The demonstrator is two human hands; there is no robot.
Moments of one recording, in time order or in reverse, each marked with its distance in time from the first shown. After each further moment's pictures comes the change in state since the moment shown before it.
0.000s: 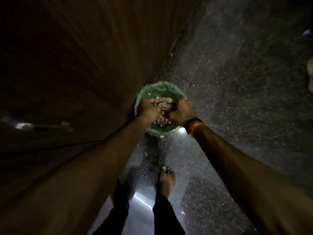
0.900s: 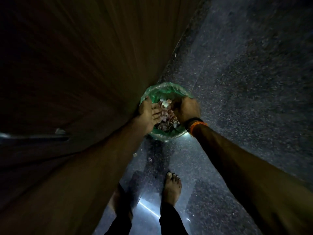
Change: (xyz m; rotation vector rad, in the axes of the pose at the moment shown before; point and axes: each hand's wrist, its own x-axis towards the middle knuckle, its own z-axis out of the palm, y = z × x) left_hand 0.036 -0.014 -0.007 -0.647 -0.191 -0.358; right_hand 0.036 0.004 0.023 -0.139 0.142 -0.026
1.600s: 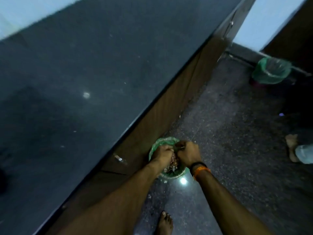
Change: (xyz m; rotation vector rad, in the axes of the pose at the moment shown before) left_hand -0.196 0.055 0.036 0.455 0.039 0.260; right_hand -0.109 -0.108 -0.164 0.095 -0.099 -0.023
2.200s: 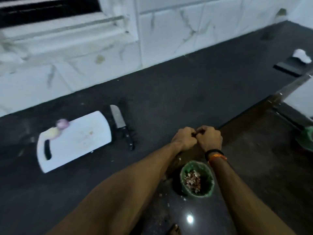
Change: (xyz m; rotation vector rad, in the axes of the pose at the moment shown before) left_hand -0.271 0.139 -0.171 0.410 0.226 0.377; right_hand -0.170 -0.254 -0.075 -0.138 0.224 -0.337
